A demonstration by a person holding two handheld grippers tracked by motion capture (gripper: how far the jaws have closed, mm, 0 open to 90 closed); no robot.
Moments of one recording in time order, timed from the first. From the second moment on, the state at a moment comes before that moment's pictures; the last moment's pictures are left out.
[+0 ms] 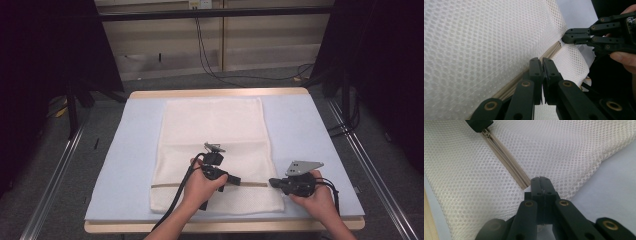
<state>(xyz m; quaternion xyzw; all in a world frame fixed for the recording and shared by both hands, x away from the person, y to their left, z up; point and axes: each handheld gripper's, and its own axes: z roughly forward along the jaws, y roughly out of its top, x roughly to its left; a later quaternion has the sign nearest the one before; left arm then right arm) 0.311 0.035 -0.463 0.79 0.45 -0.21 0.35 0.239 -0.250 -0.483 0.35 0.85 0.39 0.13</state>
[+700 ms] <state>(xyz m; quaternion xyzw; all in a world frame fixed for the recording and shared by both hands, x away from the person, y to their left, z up) 0.314 0.063 -0.462 0.79 0.46 -0.21 0.35 0.238 -0.249 -0.483 0.35 0.85 0.38 0.13</state>
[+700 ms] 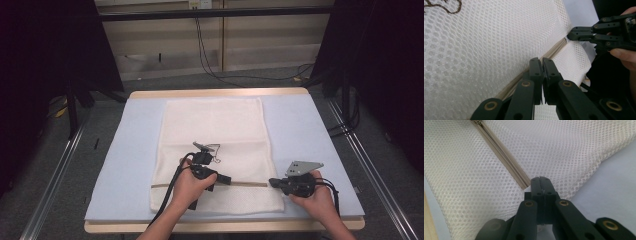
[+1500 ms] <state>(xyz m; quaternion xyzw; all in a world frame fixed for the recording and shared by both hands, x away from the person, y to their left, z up) 0.315 0.089 -0.464 0.77 0.47 -0.22 0.36 0.238 -0.249 -0.483 0.35 0.84 0.39 0.13</state>
